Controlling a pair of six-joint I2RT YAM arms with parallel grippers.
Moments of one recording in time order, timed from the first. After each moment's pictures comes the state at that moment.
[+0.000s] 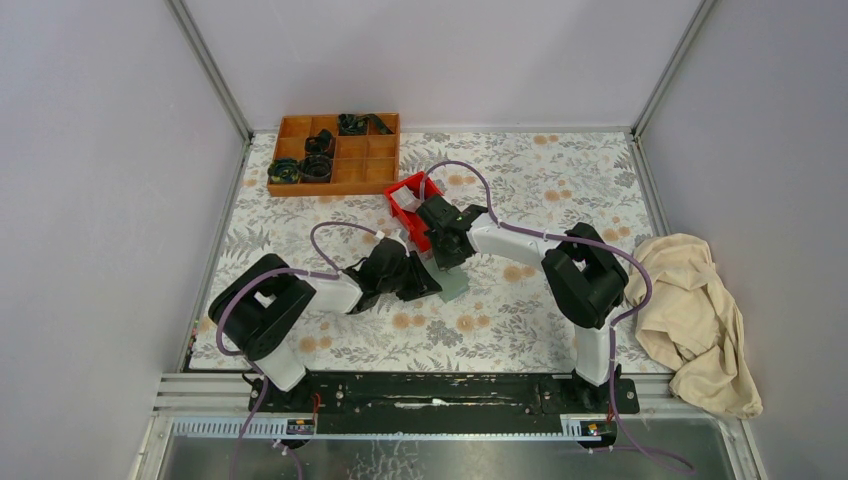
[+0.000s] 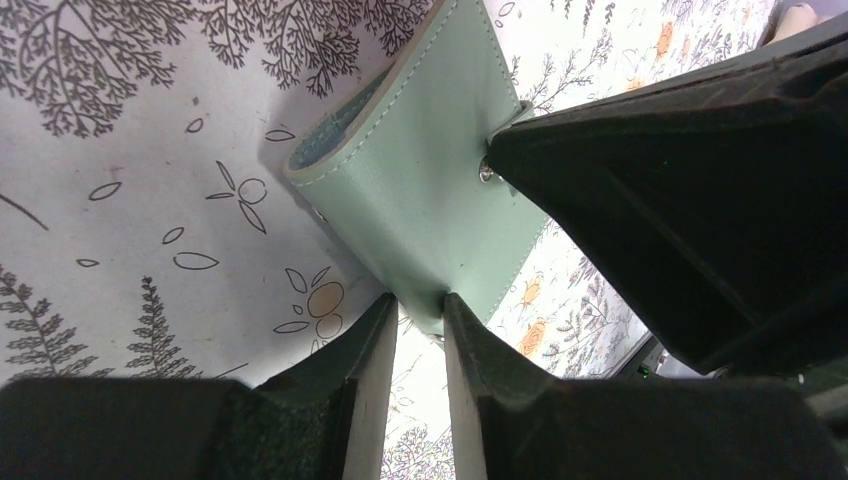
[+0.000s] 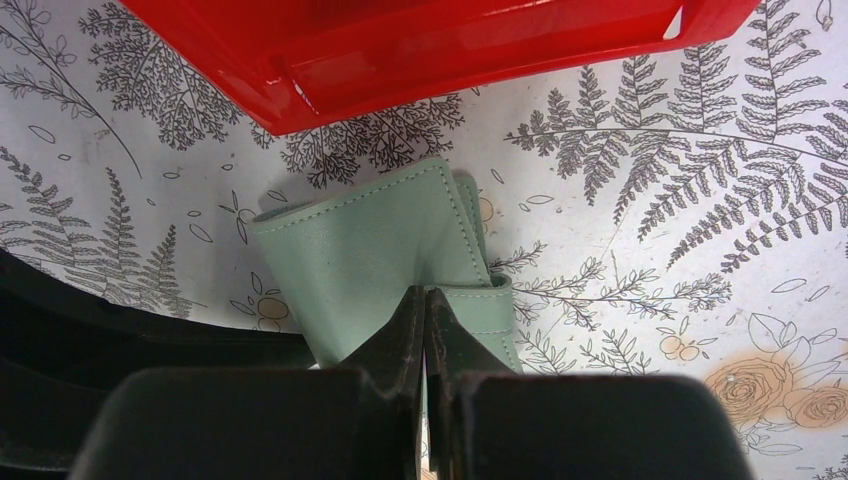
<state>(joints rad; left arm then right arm) -0.68 1.65 0.56 0.39 0.21 -1.02 0.81 1.95 1.38 -0.61 0.14 0.39</state>
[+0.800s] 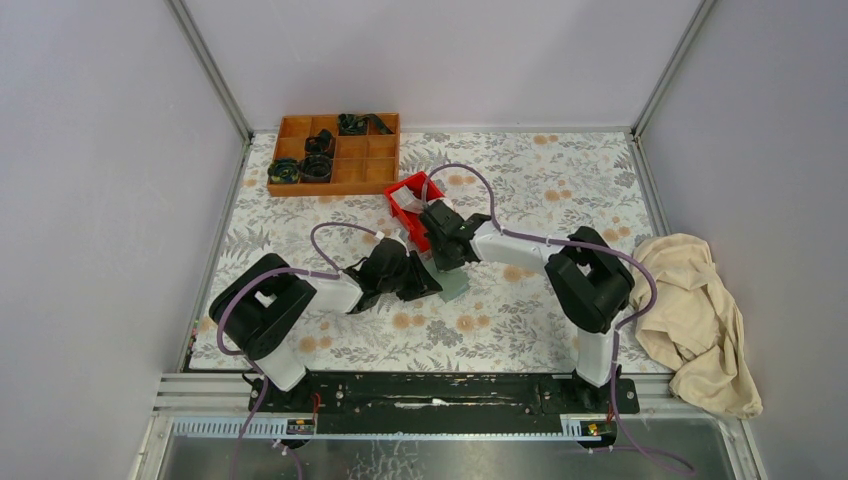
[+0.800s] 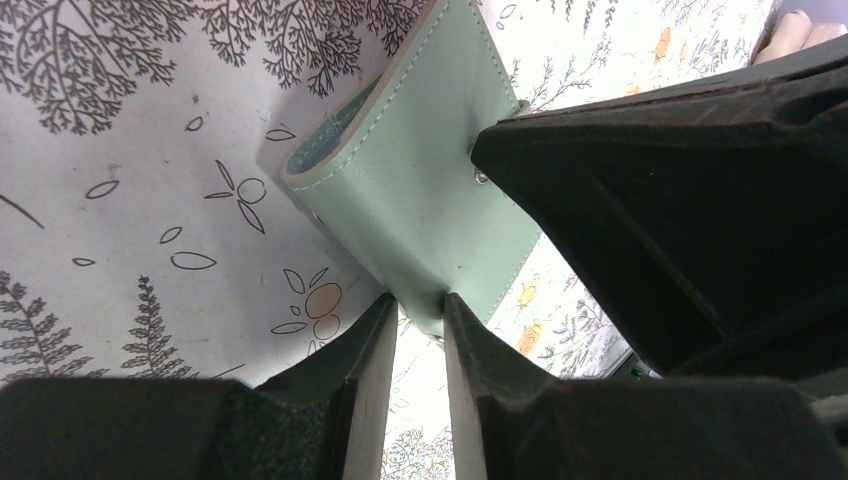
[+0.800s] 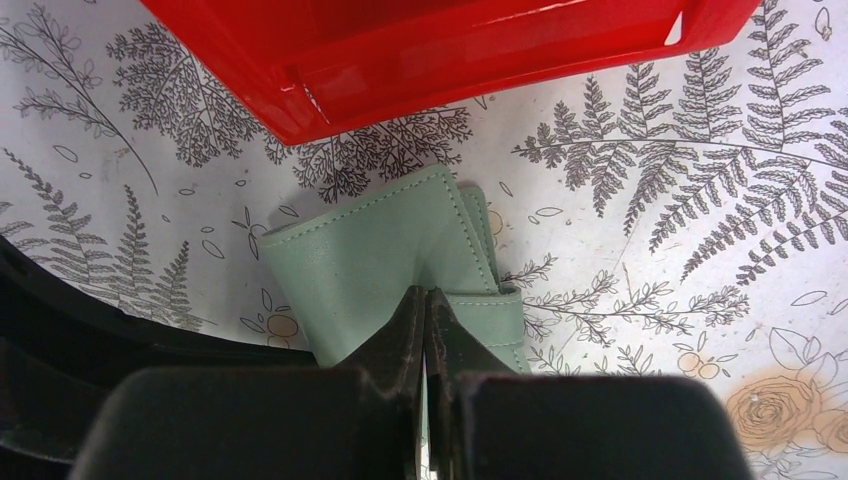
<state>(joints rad) -0.69 1.66 0.57 0.39 0.21 -1.04 0.82 1.92 1.30 -0.51 0.17 0.41</state>
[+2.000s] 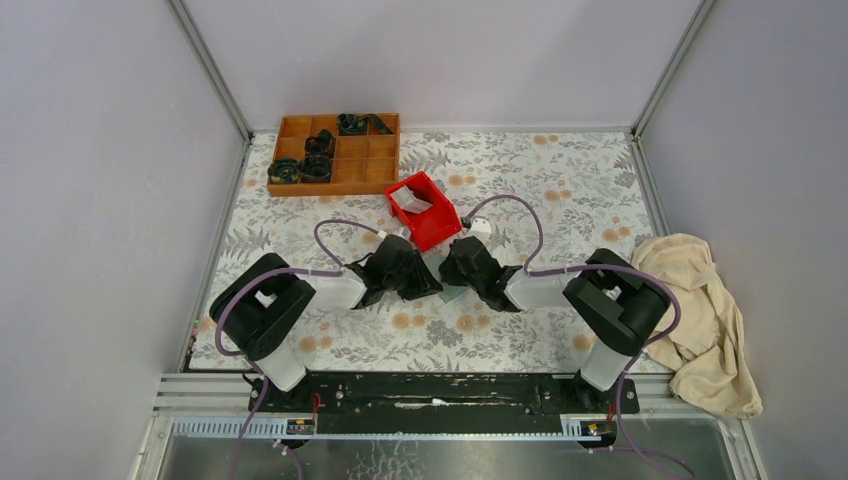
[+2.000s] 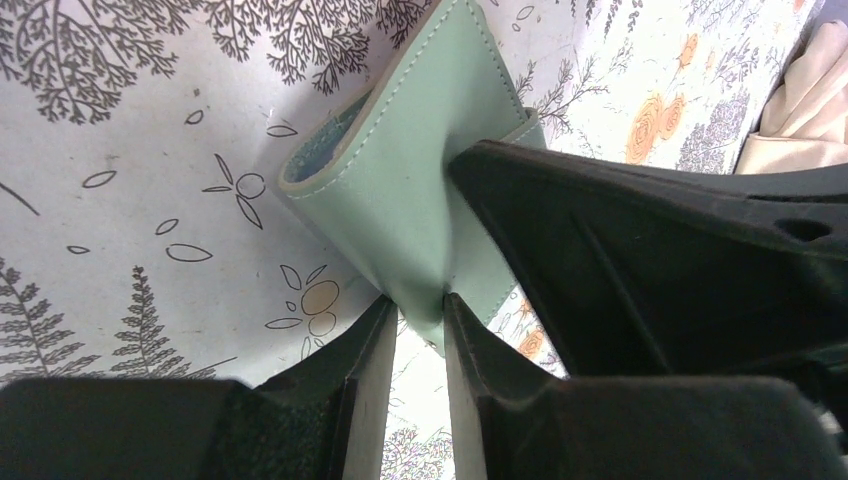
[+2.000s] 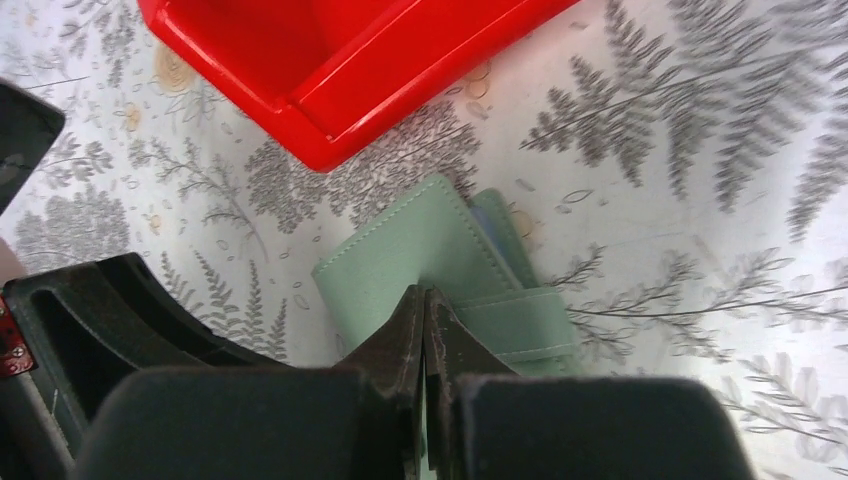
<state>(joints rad) -0.70 1.66 0.63 0.27 0.18 -1.05 0.84 1.72 0.70 0.30 0.25 0.76</state>
